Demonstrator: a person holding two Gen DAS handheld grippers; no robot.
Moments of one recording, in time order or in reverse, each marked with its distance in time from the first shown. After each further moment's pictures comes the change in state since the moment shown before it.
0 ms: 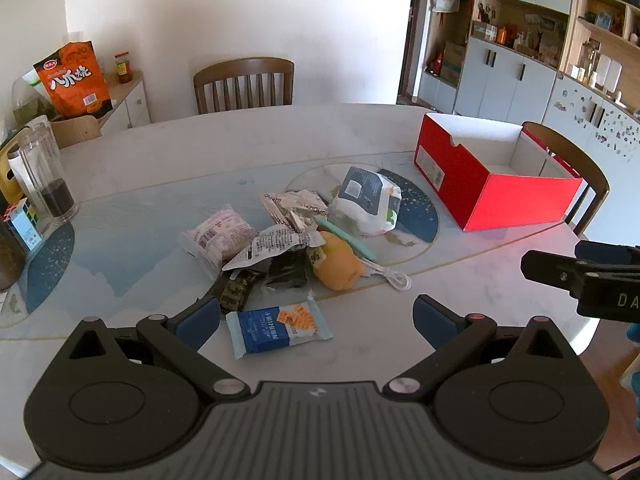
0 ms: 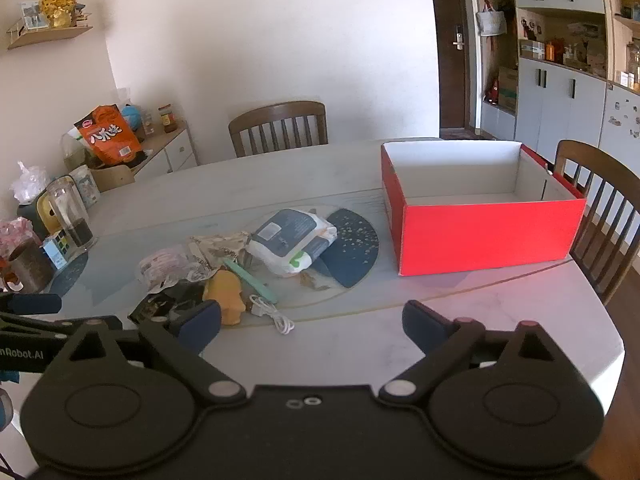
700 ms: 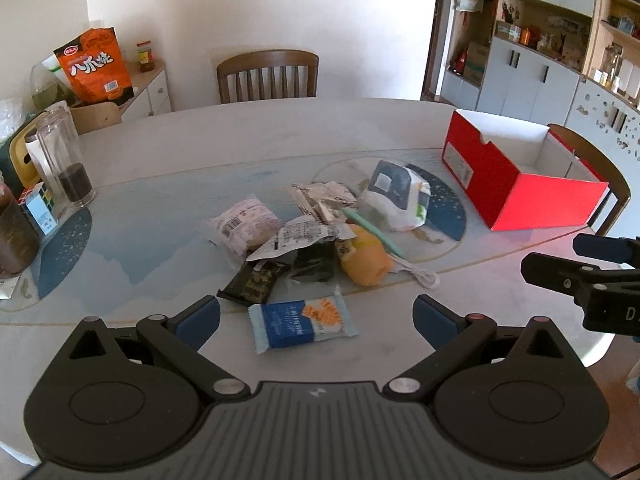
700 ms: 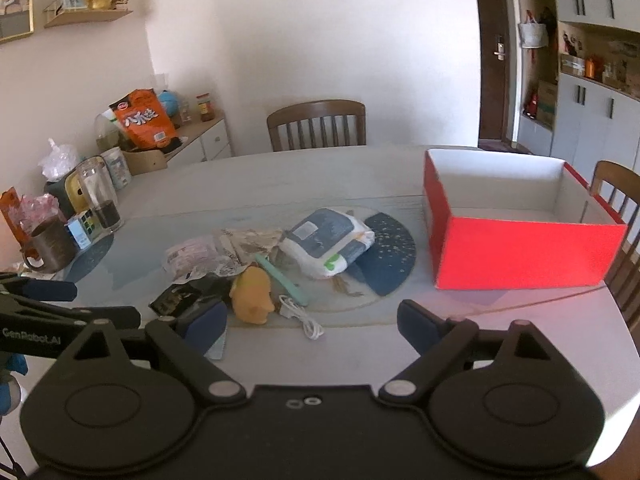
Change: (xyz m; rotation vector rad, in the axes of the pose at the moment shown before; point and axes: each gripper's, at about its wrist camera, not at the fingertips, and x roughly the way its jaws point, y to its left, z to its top) left arm 0.013 0.016 -0.005 -0.038 0.010 0.058; right arm 0.018 0.016 0.003 -0.095 0.004 0.101
